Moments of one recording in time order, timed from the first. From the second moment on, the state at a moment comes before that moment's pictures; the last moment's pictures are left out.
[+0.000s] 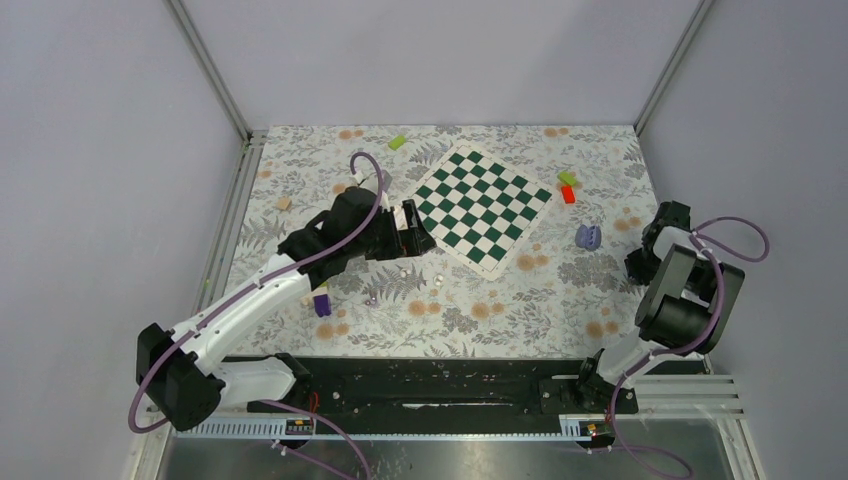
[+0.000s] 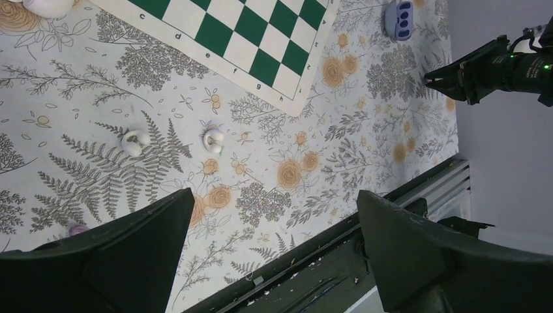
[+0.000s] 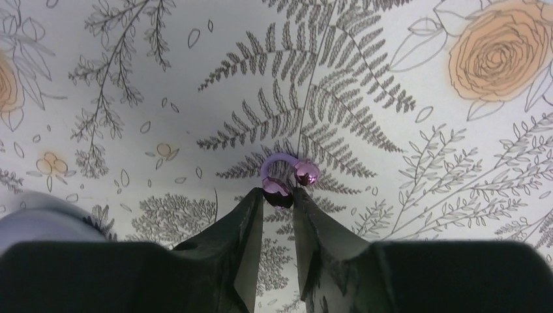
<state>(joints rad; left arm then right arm) -0.69 1.19 1.04 -0.46 0.08 -0.72 -0.49 1.65 0.92 -0.51 0.24 0.71</state>
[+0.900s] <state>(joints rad) -0.61 1.11 1.12 -0.67 -0.15 -0.58 0.41 1.26 0.84 -0.54 0.09 0.82</state>
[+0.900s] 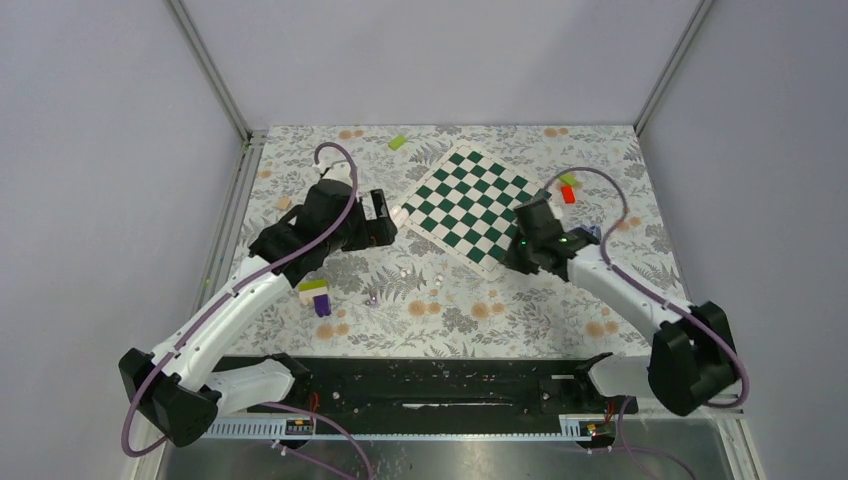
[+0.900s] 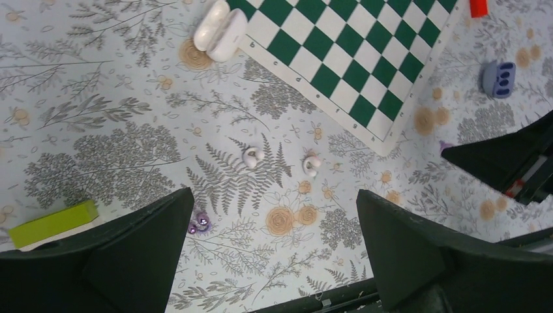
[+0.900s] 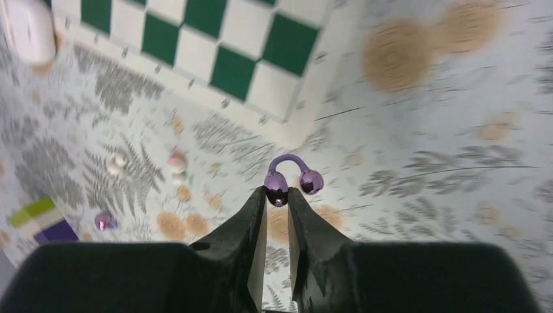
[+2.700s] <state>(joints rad) -0.52 1.08 1.05 -0.68 -0.04 -0.58 -0.23 1.77 1.22 -0.59 0.10 0.45</state>
